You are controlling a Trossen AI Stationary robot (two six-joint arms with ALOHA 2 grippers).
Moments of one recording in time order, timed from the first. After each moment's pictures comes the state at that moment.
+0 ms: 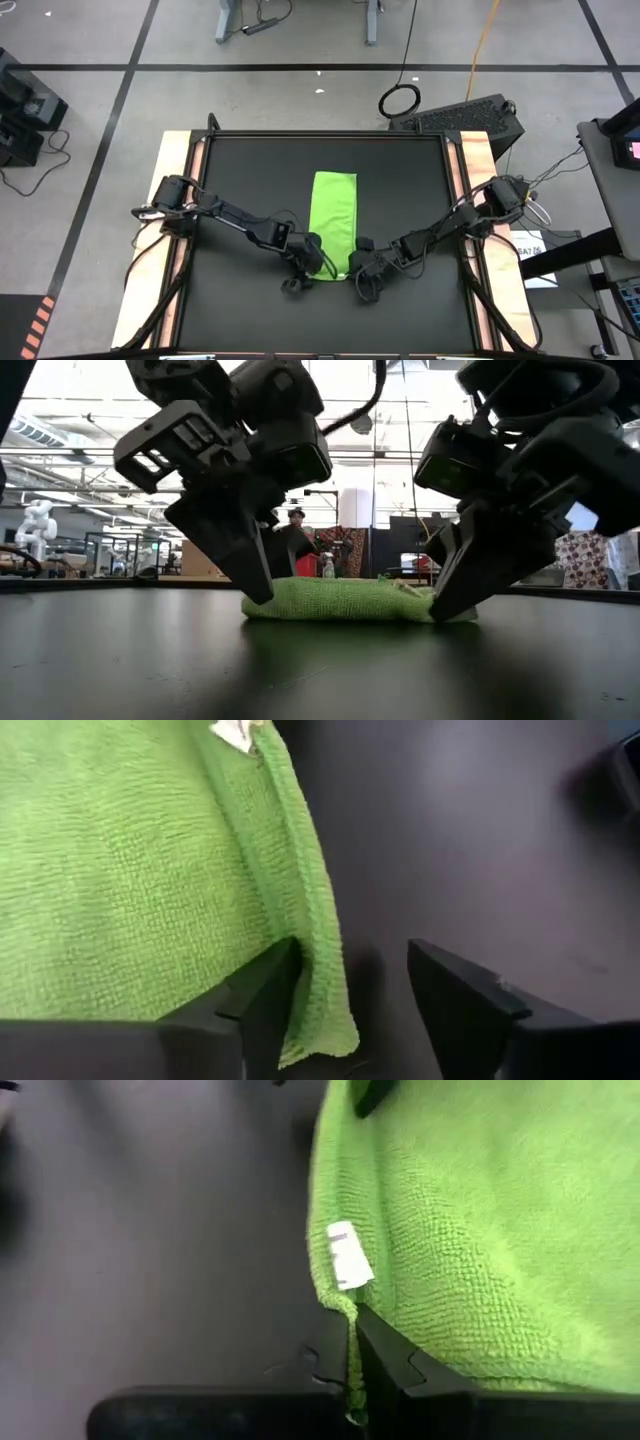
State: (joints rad) left arm -0.21 1.92 1.04 -0.07 0.36 -0.04; right arm 0.39 1.79 0.71 0.26 0.06 0.43
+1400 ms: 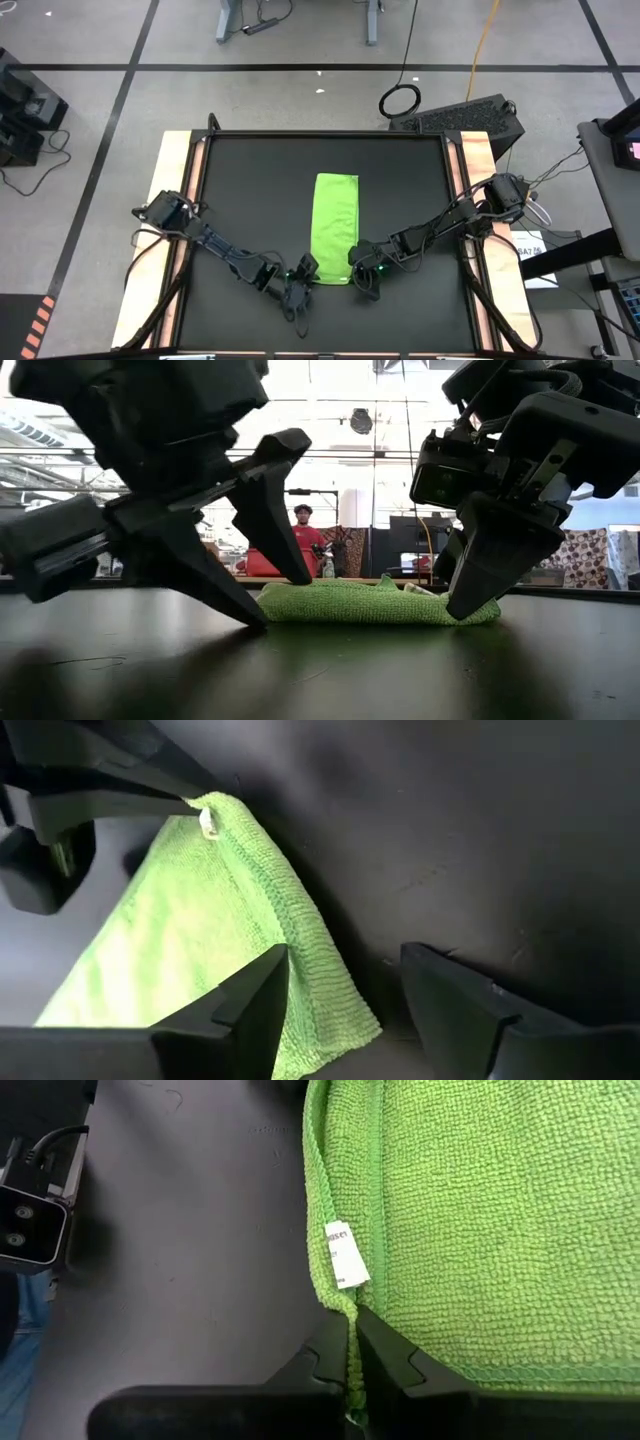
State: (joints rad) left arm -0.49 1.97 1.04 -0.03 -0.36 0.47; right arm 0.33 1.78 0.71 0.29 -0.13 0.61
